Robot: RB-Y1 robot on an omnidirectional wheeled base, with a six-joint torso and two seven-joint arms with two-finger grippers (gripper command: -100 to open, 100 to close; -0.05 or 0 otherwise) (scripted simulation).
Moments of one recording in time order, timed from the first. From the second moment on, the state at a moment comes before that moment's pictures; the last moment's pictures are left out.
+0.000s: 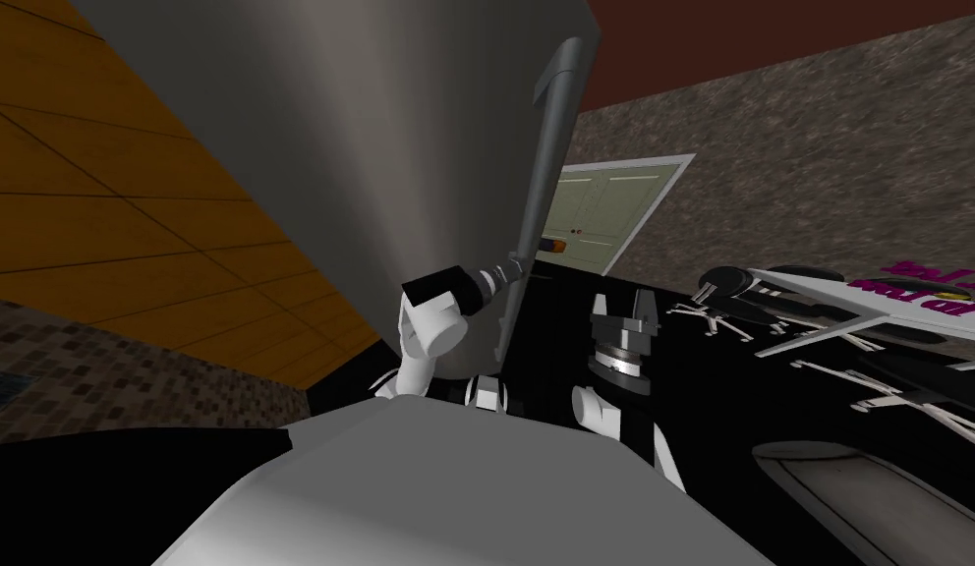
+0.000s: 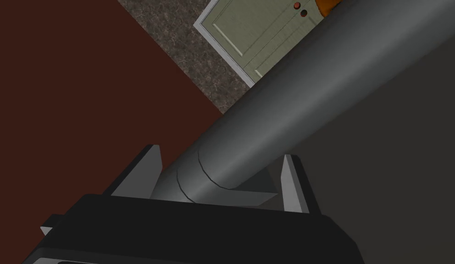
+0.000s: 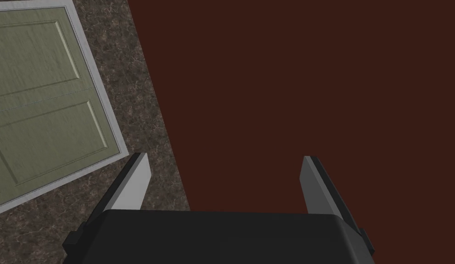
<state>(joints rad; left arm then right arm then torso) -0.37 0.03 -0.35 -2.47 0.25 1.14 -0.78 0.47 0.05 -0.05 -2.29 0.12 -0.53 -0.17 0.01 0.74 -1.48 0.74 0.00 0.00</state>
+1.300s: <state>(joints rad) -0.58 -0.04 -0.28 -2.54 0.31 1.45 -0.73 0.47 0.05 -0.05 -2.29 0.12 -0.53 -0.17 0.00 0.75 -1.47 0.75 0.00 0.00</state>
